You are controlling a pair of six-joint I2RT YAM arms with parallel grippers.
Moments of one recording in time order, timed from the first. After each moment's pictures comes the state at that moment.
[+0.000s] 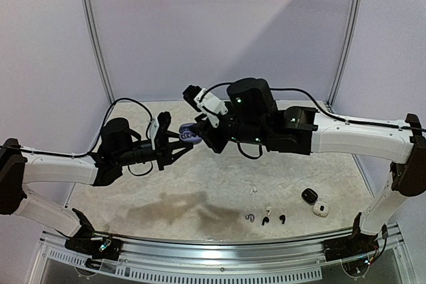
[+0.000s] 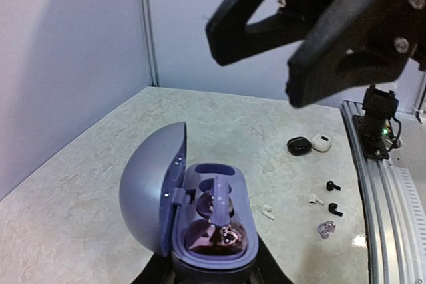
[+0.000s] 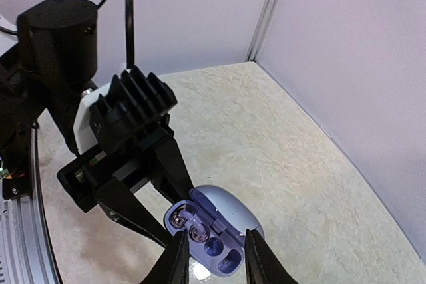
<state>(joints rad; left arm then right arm) -0.68 1.31 0.52 0.70 0.49 0.07 1.15 1.68 1.47 -0.17 0.18 -0.12</state>
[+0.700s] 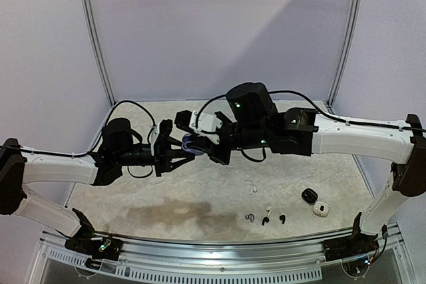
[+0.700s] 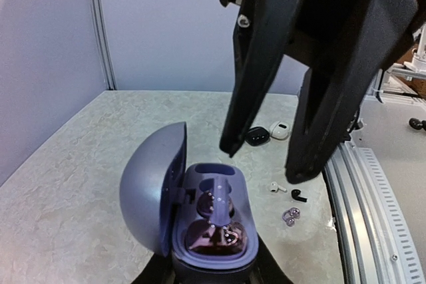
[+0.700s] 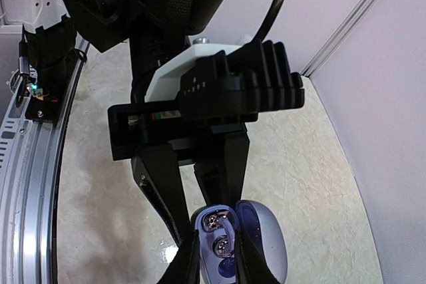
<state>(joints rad) -0.68 1.31 0.53 0.65 0.70 0.12 1.15 1.66 1.45 -0.24 -0.06 -0.42</state>
